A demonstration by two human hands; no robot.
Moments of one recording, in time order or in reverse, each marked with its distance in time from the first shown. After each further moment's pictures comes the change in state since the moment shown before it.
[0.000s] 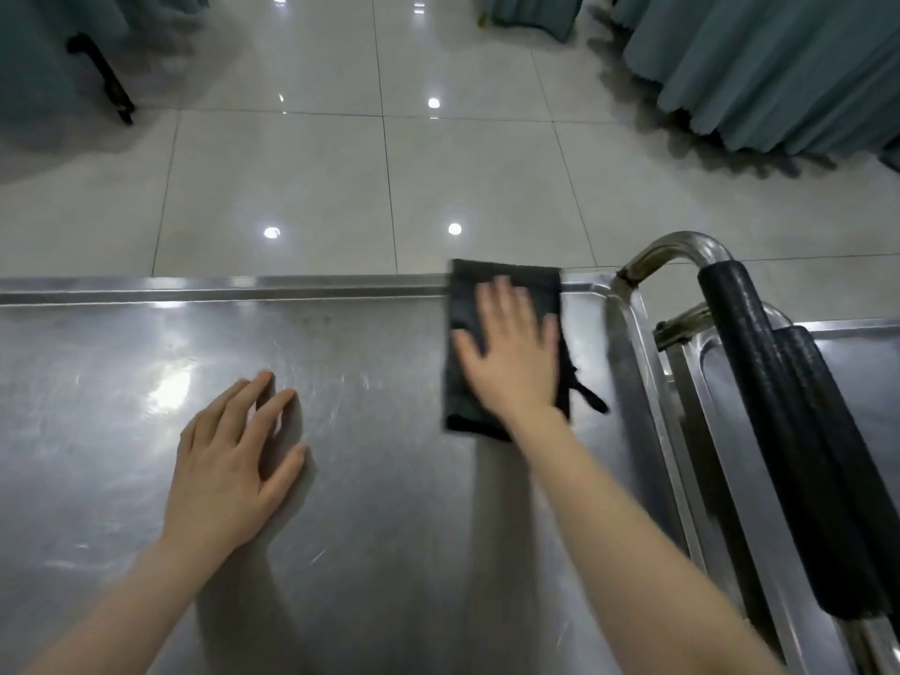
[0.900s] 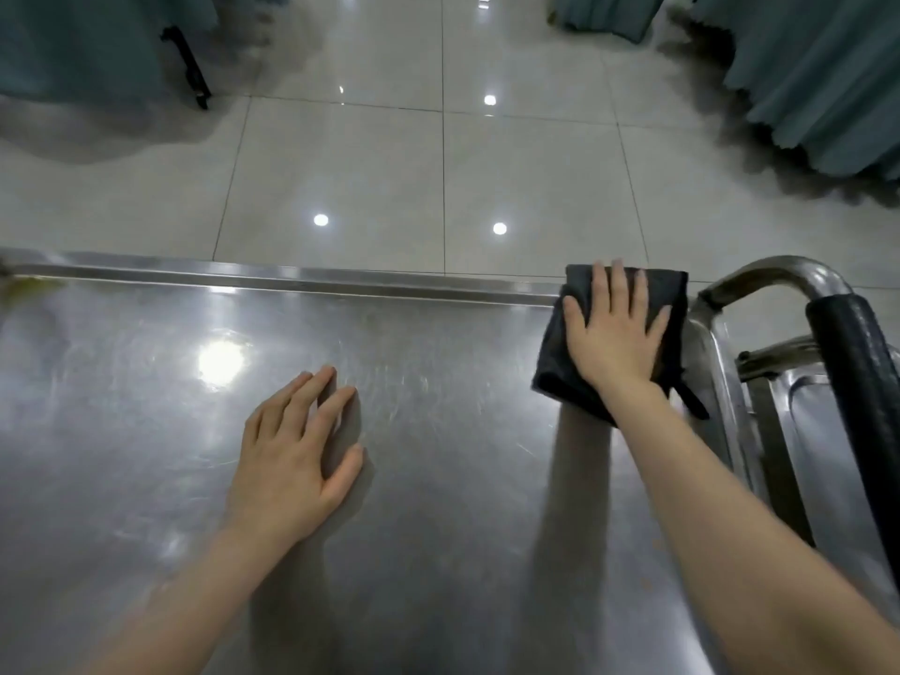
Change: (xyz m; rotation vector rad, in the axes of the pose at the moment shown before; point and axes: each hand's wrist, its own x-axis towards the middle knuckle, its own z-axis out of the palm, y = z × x) left_hand -0.002 -0.001 0.008 -0.001 0.020 -0.014; right_hand 0.056 0.031 -0.006 0.024 0.003 0.134
